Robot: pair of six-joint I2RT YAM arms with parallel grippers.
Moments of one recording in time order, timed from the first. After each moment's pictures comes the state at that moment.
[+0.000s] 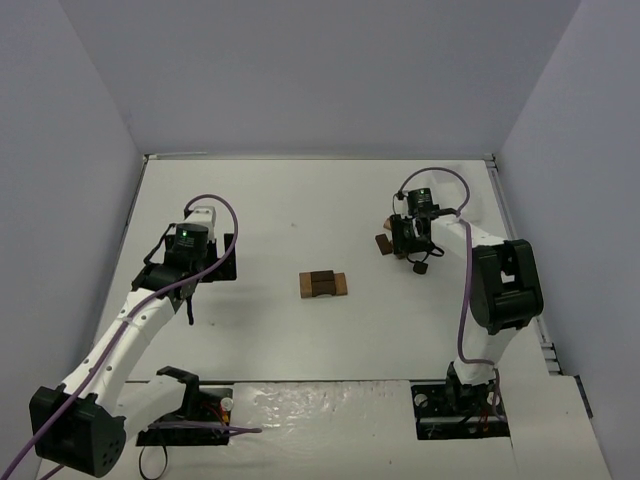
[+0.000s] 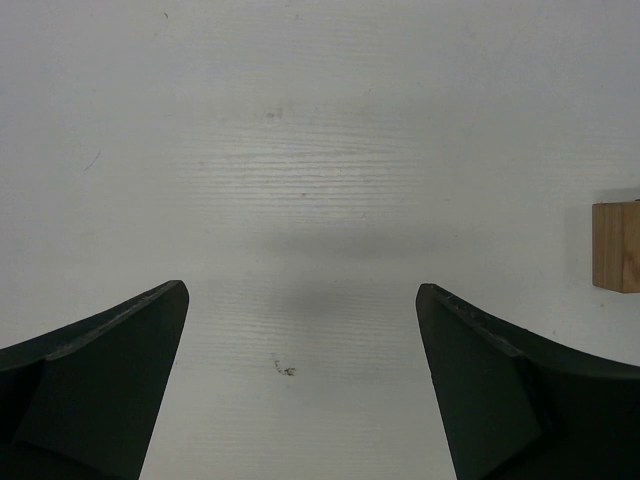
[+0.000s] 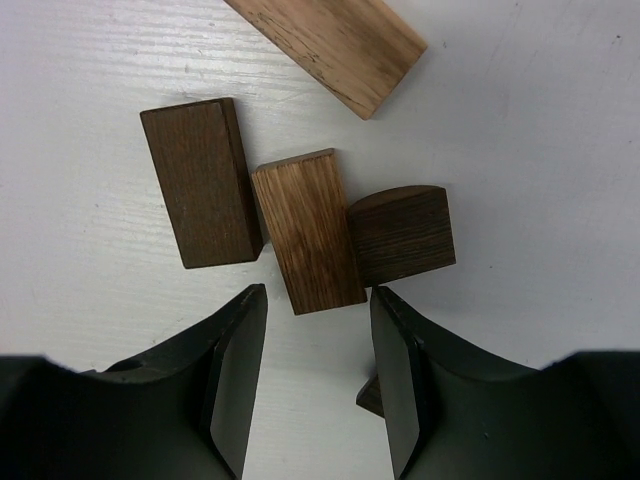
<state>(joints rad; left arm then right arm) -0.28 1.01 0.84 -0.61 -0.21 -0.22 0.19 1.79 1.10 -0.39 -0.01 0.07</state>
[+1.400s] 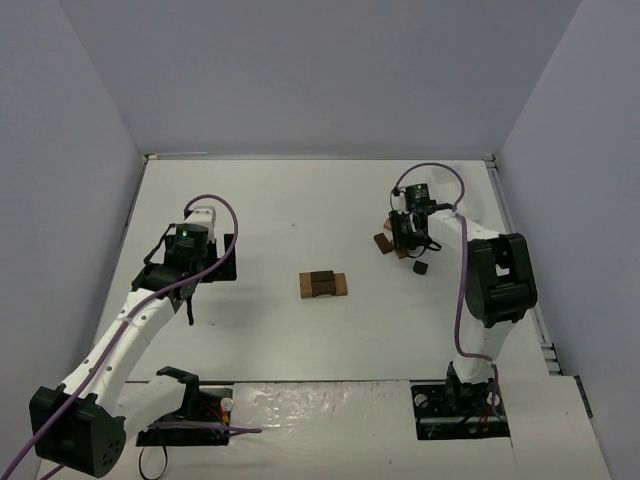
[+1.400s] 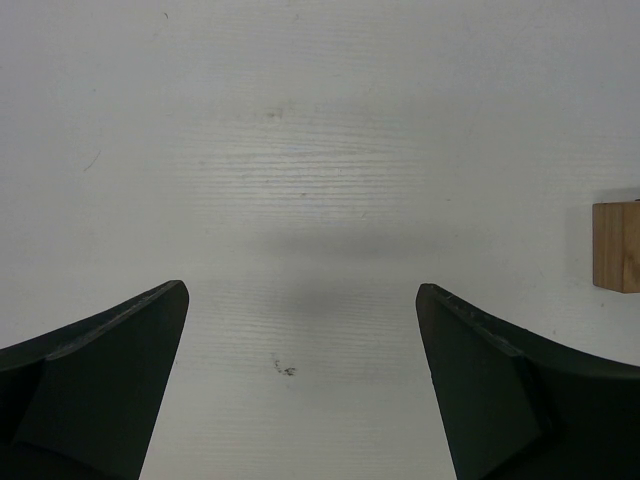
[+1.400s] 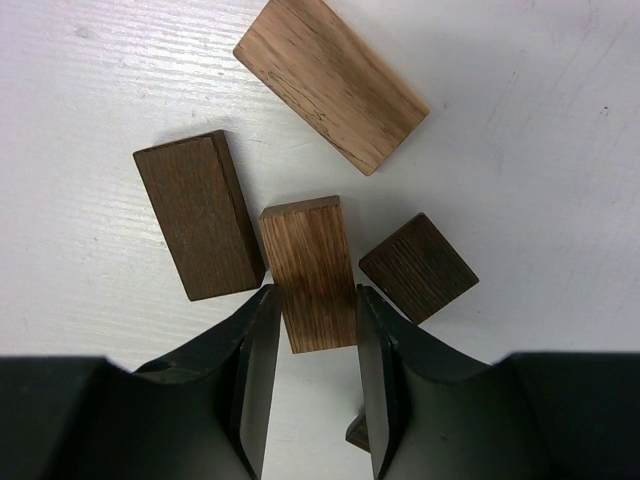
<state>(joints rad) -0.28 1.01 0.84 -0.61 -0.21 -0.22 0.19 1.85 1.17 -0.39 -0.01 0.02</state>
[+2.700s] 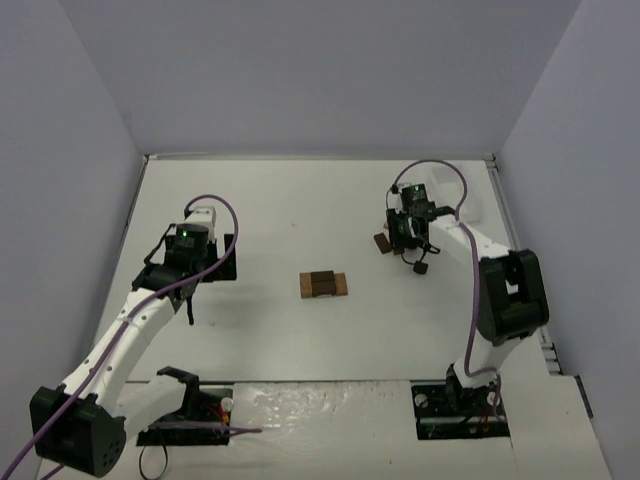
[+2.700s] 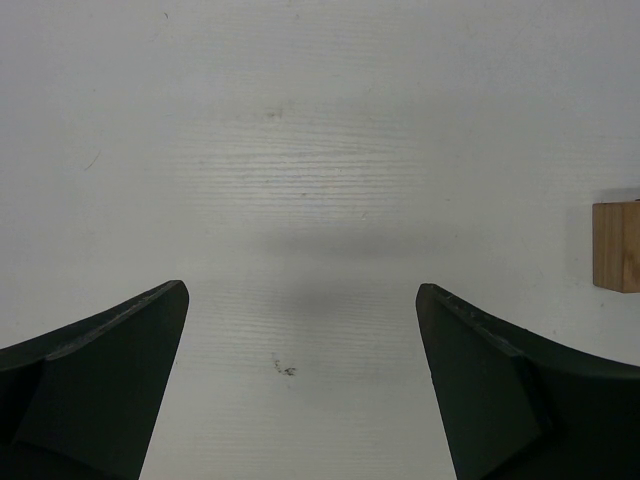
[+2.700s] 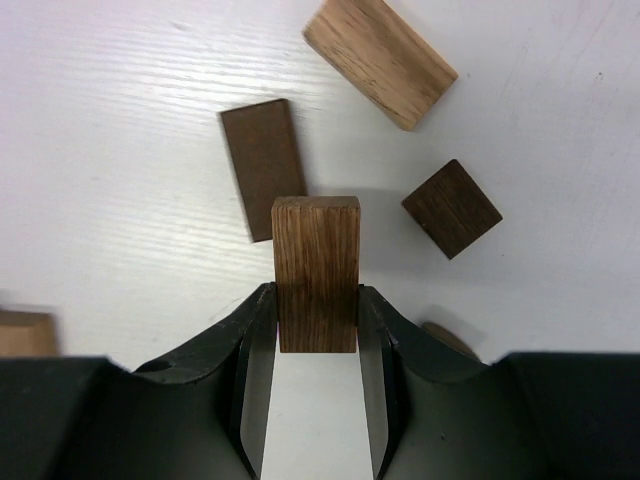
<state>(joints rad) -0.28 1.01 0.84 -0.61 -0.21 -0.22 0.25 1.72 1.12 -0.41 0.02 0.10</state>
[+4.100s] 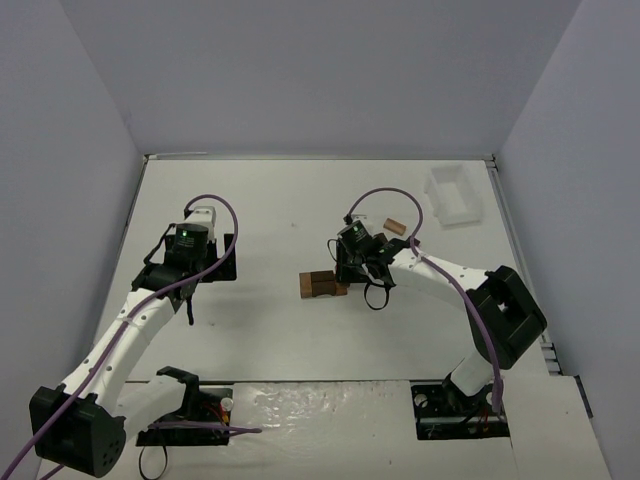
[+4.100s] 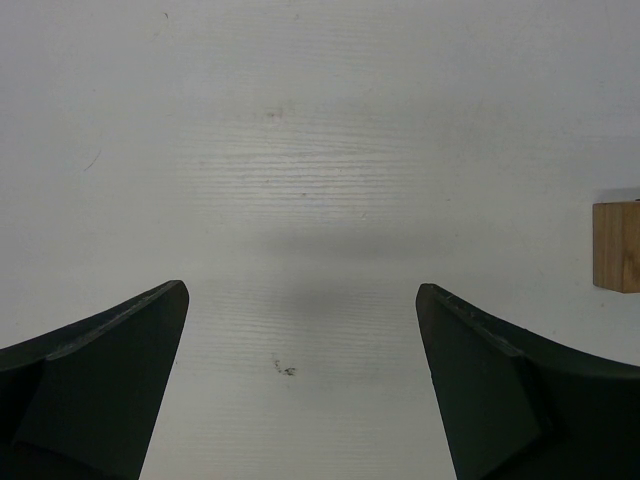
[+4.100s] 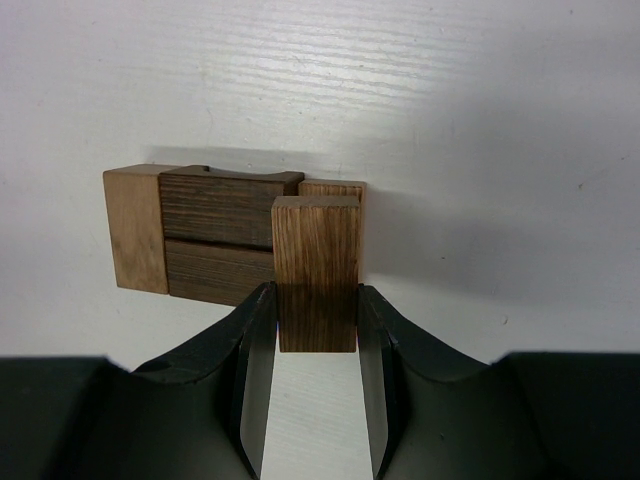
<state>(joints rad) -0.28 1.01 0.84 -0.61 -0.21 -0.22 0.70 1.61 0.99 -0.36 0.12 0.61</state>
